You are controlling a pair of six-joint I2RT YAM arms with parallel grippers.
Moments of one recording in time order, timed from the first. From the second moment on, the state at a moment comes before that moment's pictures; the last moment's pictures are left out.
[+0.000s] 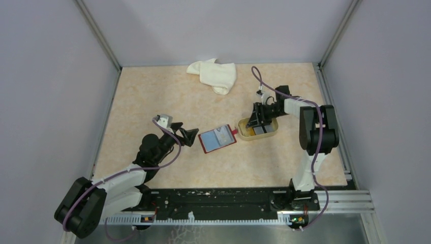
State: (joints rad) left arm -0.54 1.03 0.17 0.84 0.04 -0.28; right arm 0.08 1.90 1.15 -0.48 -0.86 -0.13
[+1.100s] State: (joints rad) left arm -0.56 1.04 0.18 0.83 0.01 -0.27; right arm 0.10 1.80 1.16 -0.53 -0.53 -0.21
